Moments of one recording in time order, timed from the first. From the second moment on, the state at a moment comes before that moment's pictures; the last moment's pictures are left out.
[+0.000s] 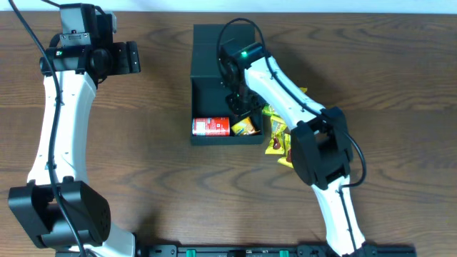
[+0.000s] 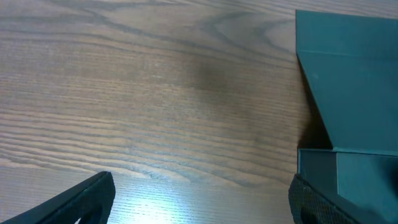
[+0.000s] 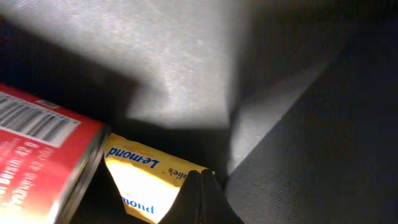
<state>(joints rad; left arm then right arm) 0.09 1.72 1.62 -0.84 0.07 -0.02 0.54 2.35 2.04 -1.33 0.01 0.05</state>
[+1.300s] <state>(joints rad) 0.09 1.72 1.62 -0.83 0.07 -0.02 0.40 2.09 2.22 -1.29 0.18 0.13</state>
